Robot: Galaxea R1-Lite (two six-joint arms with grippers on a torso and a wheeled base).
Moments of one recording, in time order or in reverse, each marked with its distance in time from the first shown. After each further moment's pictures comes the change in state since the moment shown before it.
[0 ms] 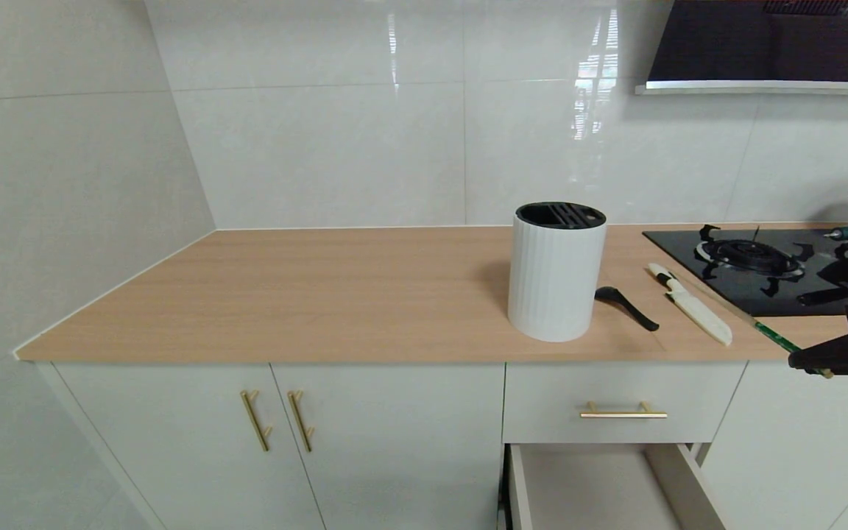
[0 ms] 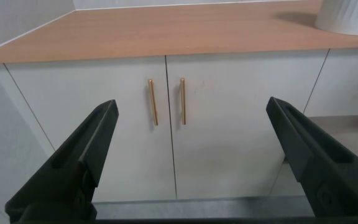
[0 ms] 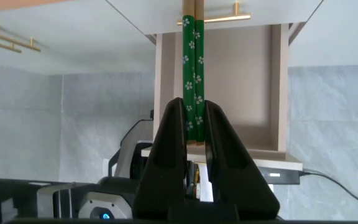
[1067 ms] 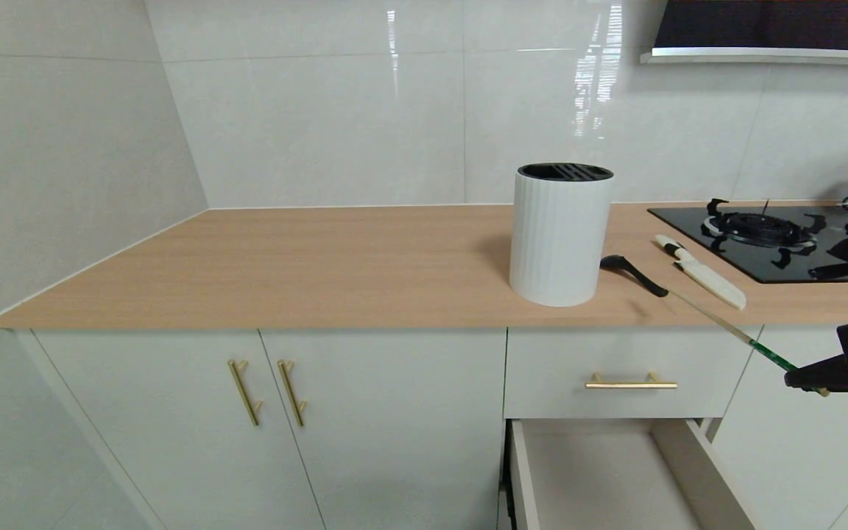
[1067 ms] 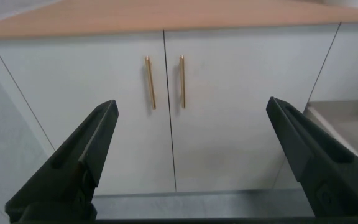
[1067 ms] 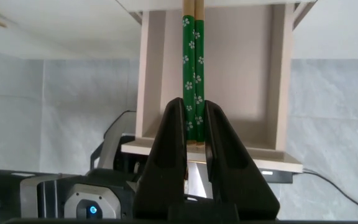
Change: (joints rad) left arm 0.000 0.000 0.000 0.000 0.000 0.000; right arm 0.019 -0.004 0.054 -0.020 -0.003 -0.044
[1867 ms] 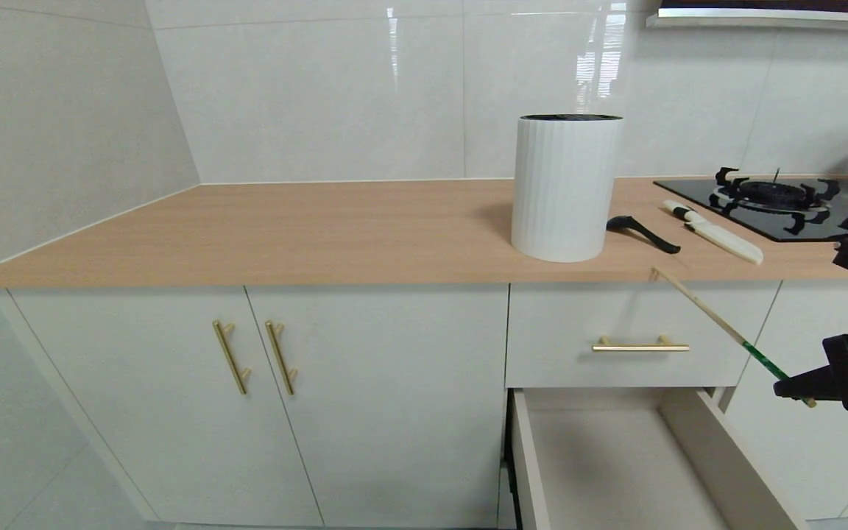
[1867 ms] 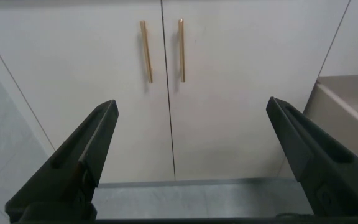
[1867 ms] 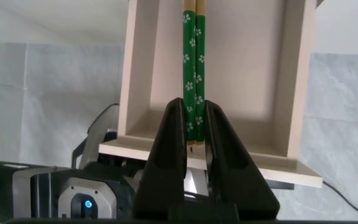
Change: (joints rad) left arm 0.000 0.000 0.000 0.000 0.000 0.000; right arm 0.041 0.003 0.033 -0.023 -0.017 -0.001
